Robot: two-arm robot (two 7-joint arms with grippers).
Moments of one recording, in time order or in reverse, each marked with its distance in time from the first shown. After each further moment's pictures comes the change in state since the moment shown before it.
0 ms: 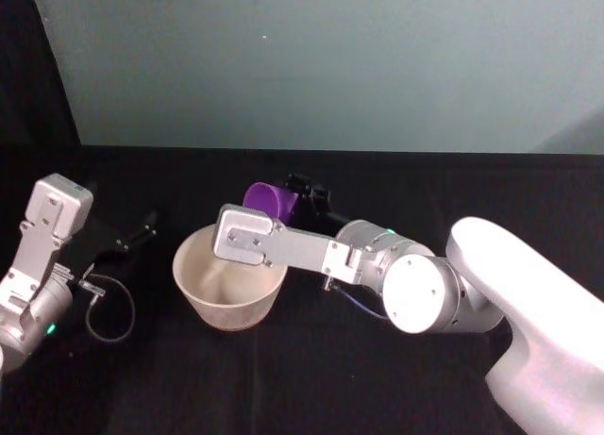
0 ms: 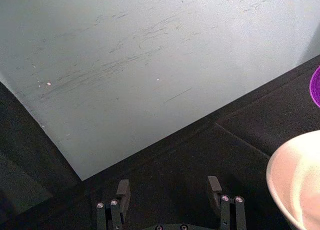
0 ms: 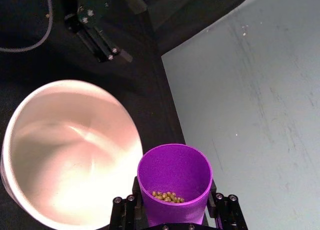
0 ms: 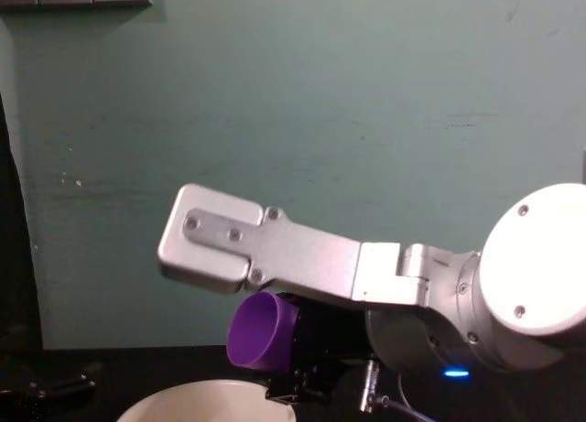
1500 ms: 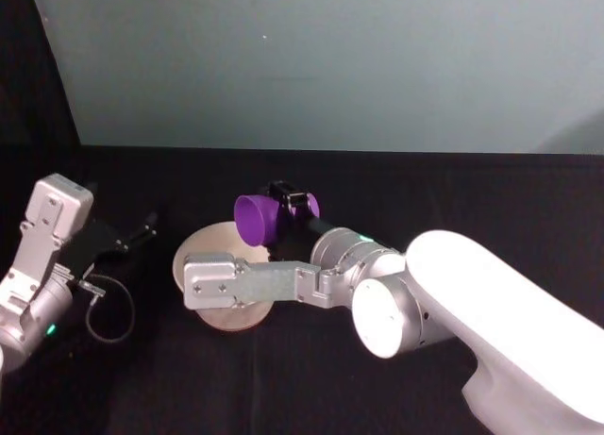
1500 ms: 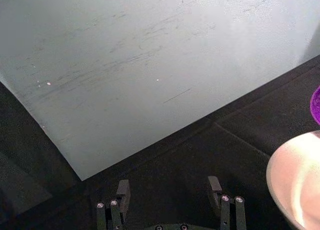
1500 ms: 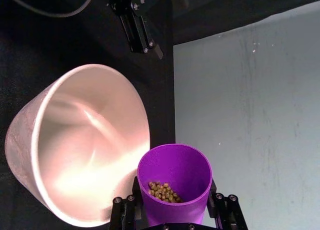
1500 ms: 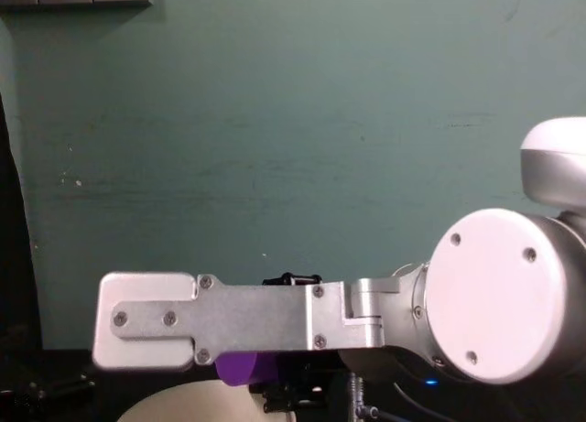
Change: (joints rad) left arm 0.000 0.000 0.000 0.000 0.000 0.000 0.000; right arm 0.018 -0.020 -0.075 -0.017 -0.291 0.019 0.082
